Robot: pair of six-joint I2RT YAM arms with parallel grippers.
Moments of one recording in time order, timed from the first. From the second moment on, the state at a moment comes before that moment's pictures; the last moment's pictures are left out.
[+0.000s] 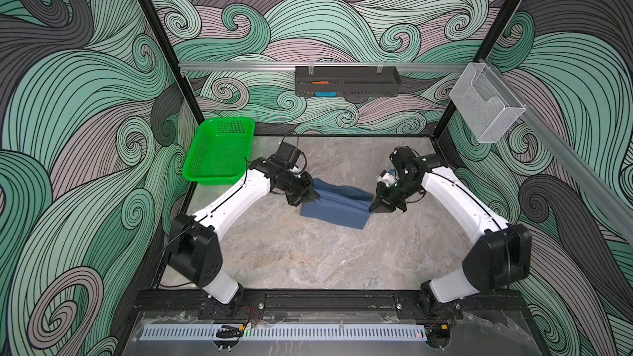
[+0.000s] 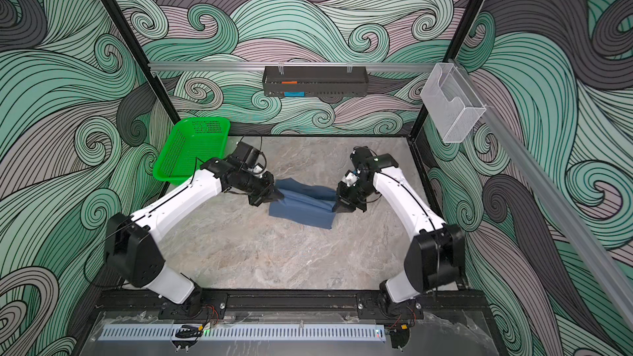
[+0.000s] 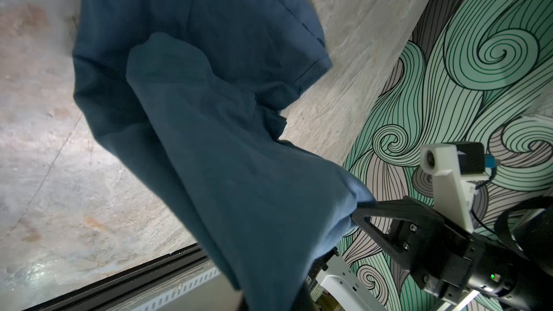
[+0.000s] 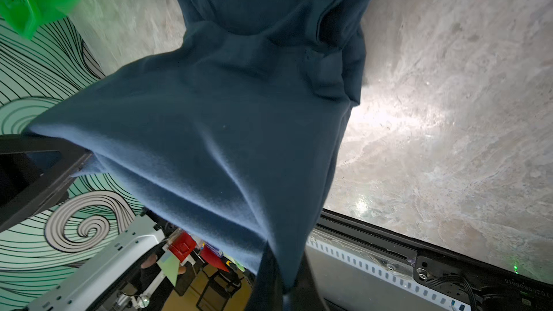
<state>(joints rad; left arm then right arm) -0.47 1.64 1.42 -0.89 0.59 -0.98 0.25 1.58 1.41 -1.33 -0.54 0.50</state>
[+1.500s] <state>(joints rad) -0.34 2.01 1.26 -0.18 0.88 -1.31 0.27 1.92 1.31 -0.68 -0.81 0.83</state>
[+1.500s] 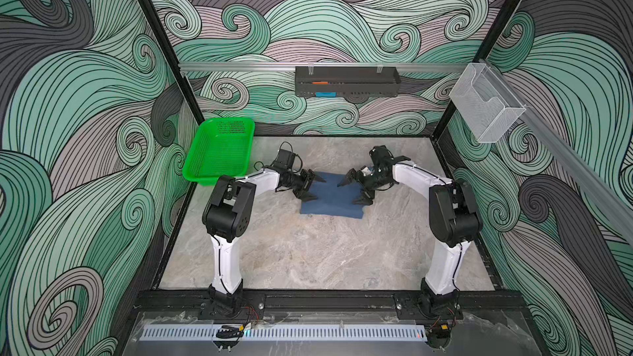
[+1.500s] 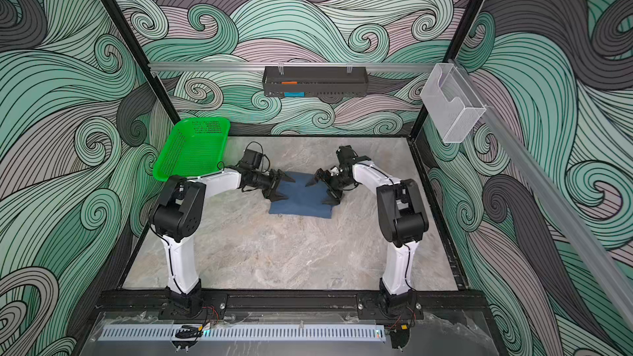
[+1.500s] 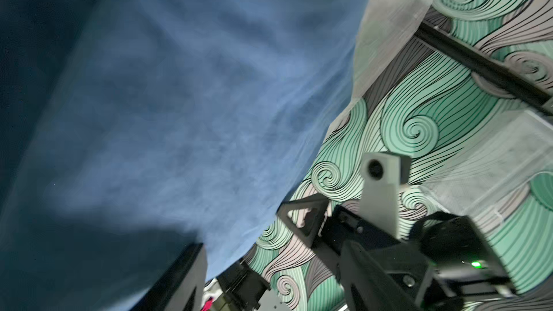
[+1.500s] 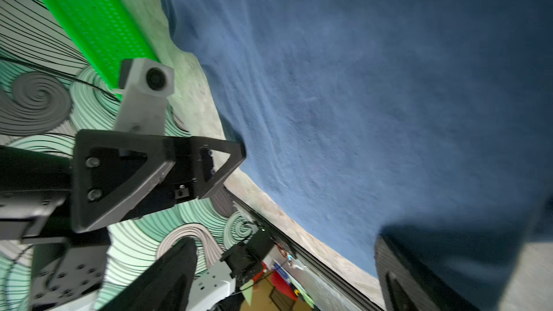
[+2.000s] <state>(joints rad) -0.34 2.01 1.07 -0.08 0.95 -1.22 0.27 2.04 1.36 -0.77 -0.82 0.75</state>
